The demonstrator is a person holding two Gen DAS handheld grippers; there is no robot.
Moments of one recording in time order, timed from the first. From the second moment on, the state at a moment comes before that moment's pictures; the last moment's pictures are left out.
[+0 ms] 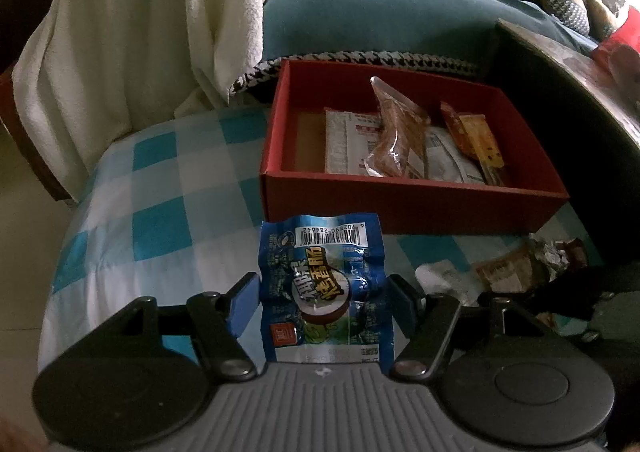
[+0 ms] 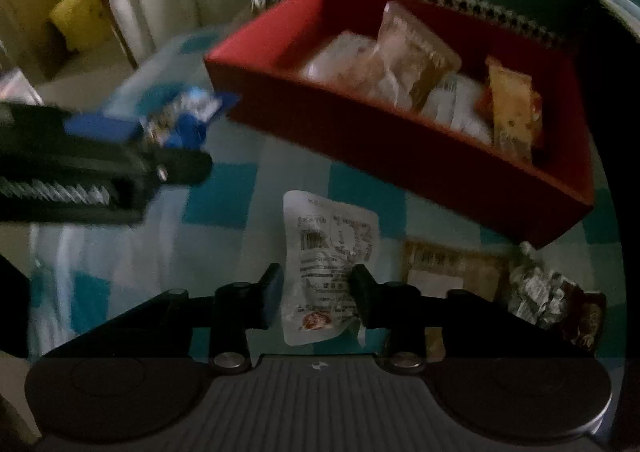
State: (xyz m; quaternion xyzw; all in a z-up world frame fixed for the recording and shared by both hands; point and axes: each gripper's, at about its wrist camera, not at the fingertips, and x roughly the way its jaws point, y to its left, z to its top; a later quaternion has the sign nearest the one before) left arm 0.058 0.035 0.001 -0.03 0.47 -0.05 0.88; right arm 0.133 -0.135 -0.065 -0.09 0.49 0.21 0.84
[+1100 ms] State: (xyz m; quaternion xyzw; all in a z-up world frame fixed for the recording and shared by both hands) left arm 0.067 0.033 0.001 -0.07 0.49 -0.08 0.87; right arm 0.143 -0.166 -0.046 -0.05 0.48 0.21 0.85
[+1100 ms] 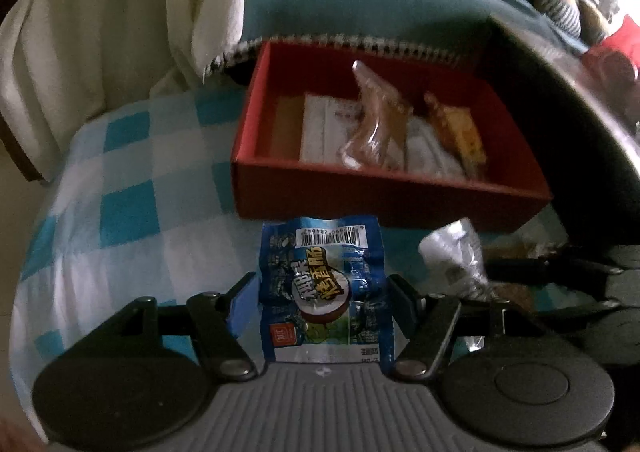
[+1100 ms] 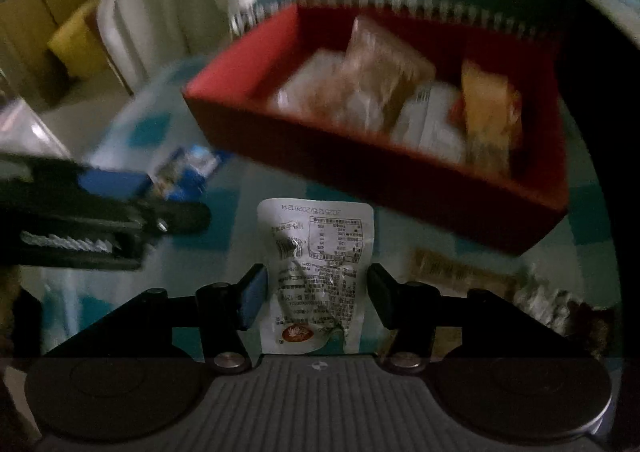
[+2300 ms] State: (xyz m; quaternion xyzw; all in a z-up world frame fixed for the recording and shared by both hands) left arm 0.191 -0.014 0.014 0.00 0.42 -0.05 0.91; right arm 0.264 -0.211 -0.015 -0.01 0.40 0.14 0.90
